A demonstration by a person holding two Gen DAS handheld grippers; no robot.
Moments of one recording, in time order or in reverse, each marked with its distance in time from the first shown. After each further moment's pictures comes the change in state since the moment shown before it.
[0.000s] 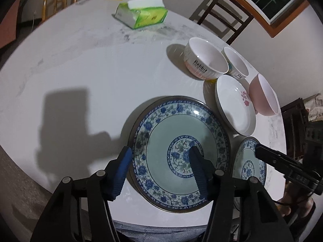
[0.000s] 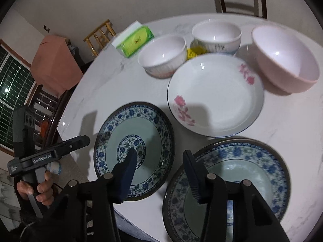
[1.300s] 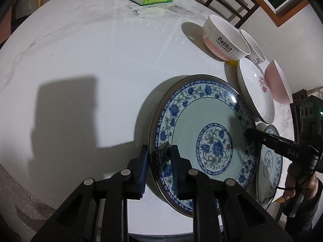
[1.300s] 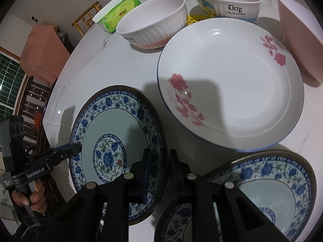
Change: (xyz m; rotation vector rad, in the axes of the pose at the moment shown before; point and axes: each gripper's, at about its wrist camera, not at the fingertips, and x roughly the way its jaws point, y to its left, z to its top) left arm 0.038 0.033 -0.009 0.031 0.076 0.026; right arm 0.080 0.003 0.017 0.008 0.110 -0.051
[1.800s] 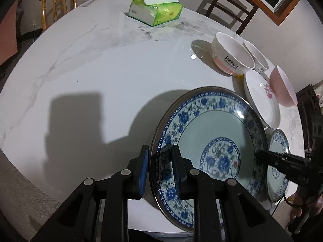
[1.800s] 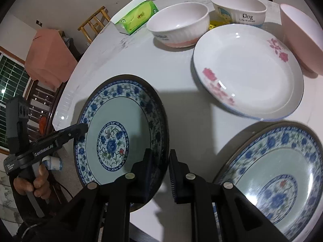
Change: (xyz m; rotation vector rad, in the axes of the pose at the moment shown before) left arm -0.033 0.016 0.015 0.057 -0.075 0.088; right arm -0.011 0.041 -0.032 0.025 -0.039 0.036
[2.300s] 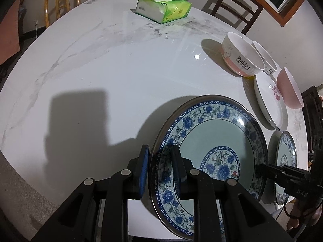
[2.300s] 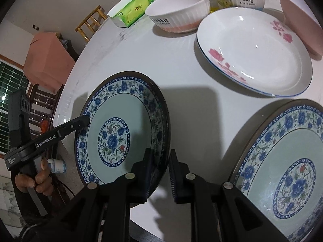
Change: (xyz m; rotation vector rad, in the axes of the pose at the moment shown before) left arm 0.015 0.012 0.002 -0.009 0.003 0.018; right arm 0.014 0.004 -0.011 0.042 0.017 0.014
